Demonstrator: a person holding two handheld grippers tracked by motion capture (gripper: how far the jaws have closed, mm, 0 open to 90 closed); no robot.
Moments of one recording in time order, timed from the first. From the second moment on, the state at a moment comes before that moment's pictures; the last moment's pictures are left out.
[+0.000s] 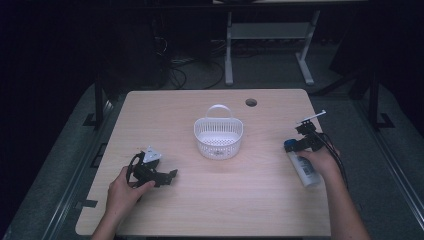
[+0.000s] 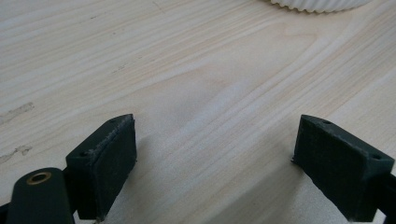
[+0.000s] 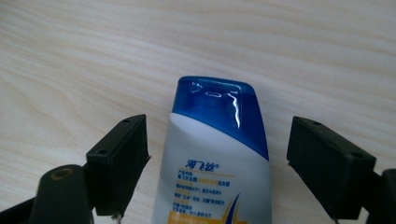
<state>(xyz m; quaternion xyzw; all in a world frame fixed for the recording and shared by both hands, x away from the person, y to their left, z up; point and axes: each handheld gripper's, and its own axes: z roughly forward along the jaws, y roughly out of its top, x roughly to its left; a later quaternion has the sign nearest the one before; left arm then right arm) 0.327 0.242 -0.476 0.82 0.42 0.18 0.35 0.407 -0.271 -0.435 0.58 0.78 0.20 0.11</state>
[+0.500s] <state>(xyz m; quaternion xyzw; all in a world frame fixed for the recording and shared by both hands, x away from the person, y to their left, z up) 0.327 0.242 -0.476 0.82 0.42 0.18 0.35 0.407 -0.270 -0.451 0.58 0.79 0.17 0.09</state>
